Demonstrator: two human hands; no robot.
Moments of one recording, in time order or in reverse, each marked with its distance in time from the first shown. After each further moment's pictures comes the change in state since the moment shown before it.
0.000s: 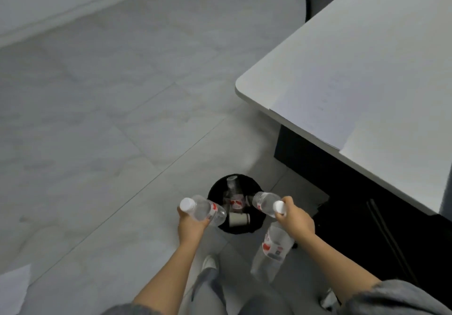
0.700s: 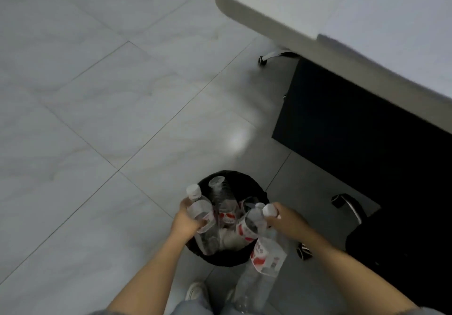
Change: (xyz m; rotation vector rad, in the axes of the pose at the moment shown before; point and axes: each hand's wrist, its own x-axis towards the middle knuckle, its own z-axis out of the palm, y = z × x) left_hand 0.249 -0.070 0.156 0.225 -0.393 0.009; right_hand 0.243 0.043 0.158 0.235 -0.309 0.081
